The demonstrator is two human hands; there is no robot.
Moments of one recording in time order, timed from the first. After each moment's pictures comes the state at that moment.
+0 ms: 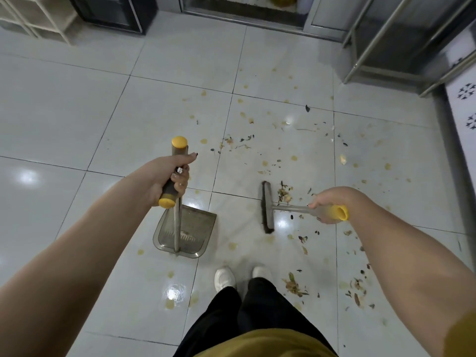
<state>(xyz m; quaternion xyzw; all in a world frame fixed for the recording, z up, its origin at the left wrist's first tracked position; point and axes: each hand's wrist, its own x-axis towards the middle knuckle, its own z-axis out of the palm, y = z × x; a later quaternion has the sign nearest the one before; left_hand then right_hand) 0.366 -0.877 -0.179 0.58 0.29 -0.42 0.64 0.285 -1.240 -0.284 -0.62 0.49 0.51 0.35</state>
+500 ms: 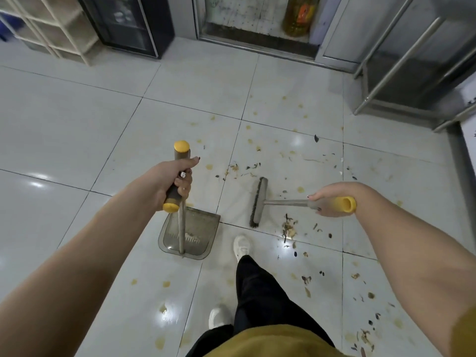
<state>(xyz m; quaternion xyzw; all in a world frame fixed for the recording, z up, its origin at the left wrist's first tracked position) 0.472 -0.906 -0.170 0.58 0.29 -0.37 0.67 0.436 -1.280 -0.254 -0.61 0.44 0.49 0.44</state>
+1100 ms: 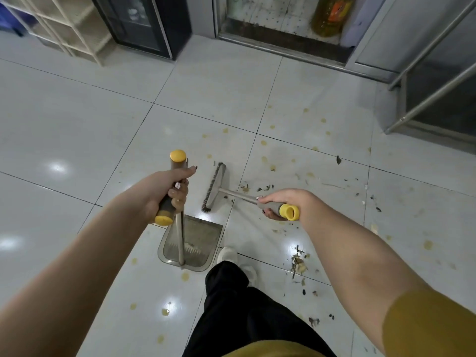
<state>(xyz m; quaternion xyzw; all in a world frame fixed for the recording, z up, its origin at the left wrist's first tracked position) 0.656 -0.927 -0.179 0.55 0.34 -0.38 0.66 0.667 -1.196 -0.317 -0.55 0.38 0.55 0.51</state>
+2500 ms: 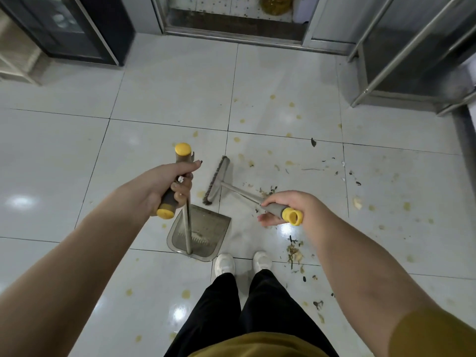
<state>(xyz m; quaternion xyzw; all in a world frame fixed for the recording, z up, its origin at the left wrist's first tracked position) 0.763 -0.989 -0.184 0.58 0.28 -0.48 0.59 0.688 -1.245 -0.325 -0.45 0.48 0.44 0.61</state>
